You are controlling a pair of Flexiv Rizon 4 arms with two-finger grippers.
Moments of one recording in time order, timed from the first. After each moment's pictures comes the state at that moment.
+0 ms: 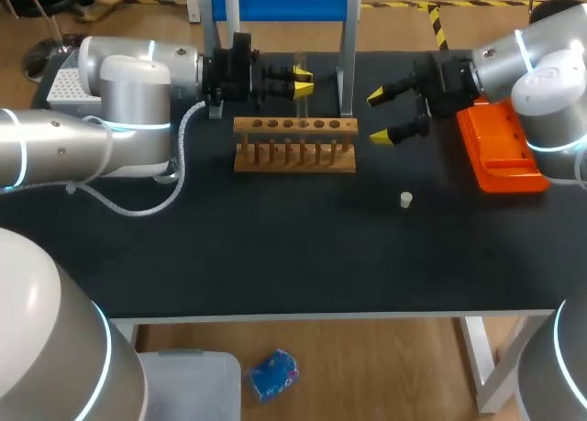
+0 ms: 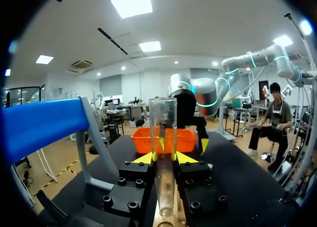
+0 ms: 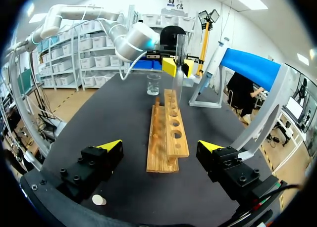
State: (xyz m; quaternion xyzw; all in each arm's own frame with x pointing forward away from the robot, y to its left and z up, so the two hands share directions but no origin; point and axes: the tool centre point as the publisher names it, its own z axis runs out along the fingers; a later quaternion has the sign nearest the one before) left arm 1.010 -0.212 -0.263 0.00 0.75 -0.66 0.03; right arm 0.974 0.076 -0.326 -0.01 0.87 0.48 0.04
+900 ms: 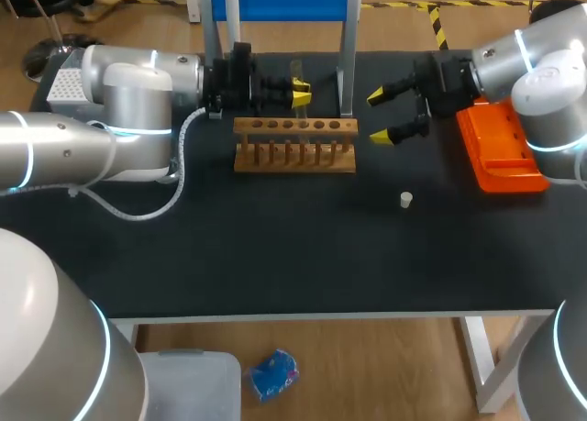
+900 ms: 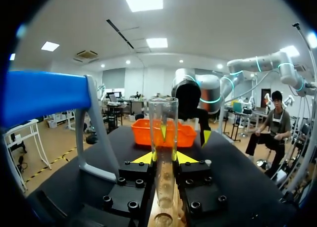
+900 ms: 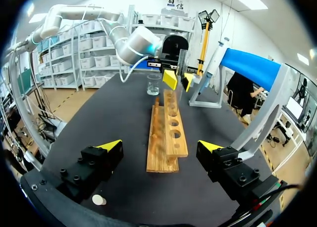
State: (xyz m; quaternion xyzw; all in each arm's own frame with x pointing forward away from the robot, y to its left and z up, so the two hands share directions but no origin) left arm 1.014 -0.210 -0.289 -0.04 0.76 -0.65 0.00; right arm 0.974 0.076 -0.326 -0.01 0.87 0.48 0.04
